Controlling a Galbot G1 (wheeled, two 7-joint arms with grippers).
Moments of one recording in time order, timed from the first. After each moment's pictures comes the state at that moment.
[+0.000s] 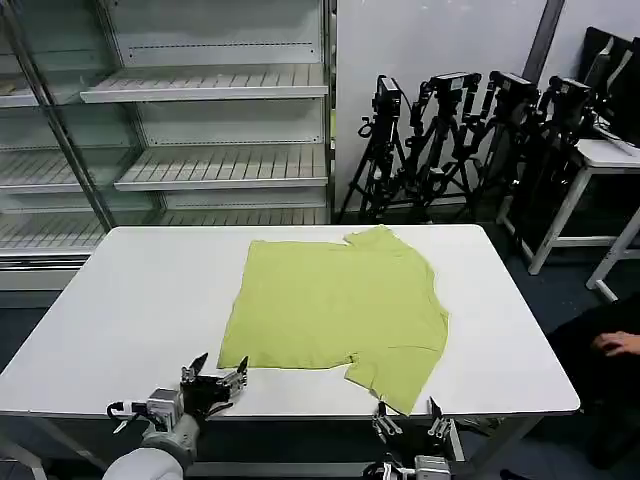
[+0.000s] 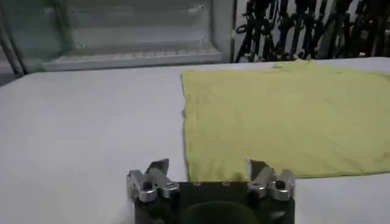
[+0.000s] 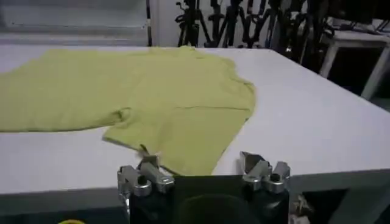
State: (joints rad) left arm 1.43 -1.09 -0.40 -2.18 -0.56 0.58 -0.32; right arm -1.69 1.60 0.20 2.26 -0.06 -0.53 0.38
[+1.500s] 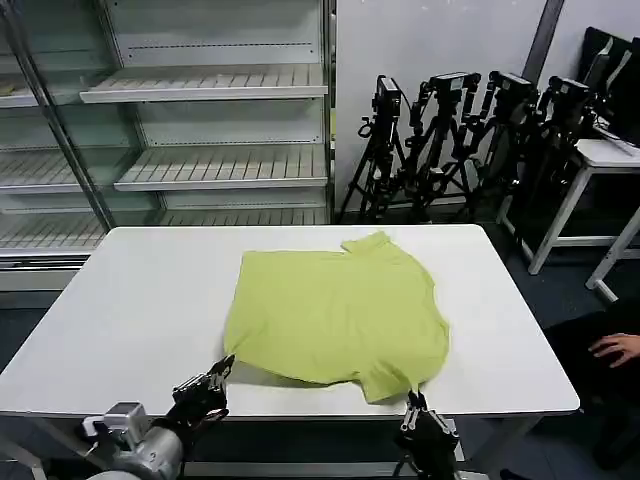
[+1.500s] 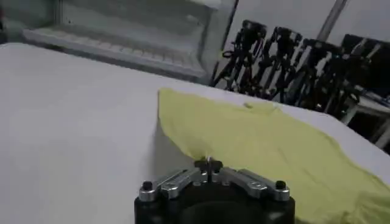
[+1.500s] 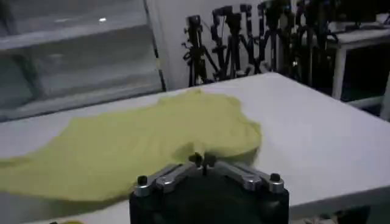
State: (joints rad) left arm 1.59 -1.13 -0.54 -2.43 -0.78 0.58 -0.31; right arm -1.82 1.53 0.28 2.50 0.04 -0.38 0.25
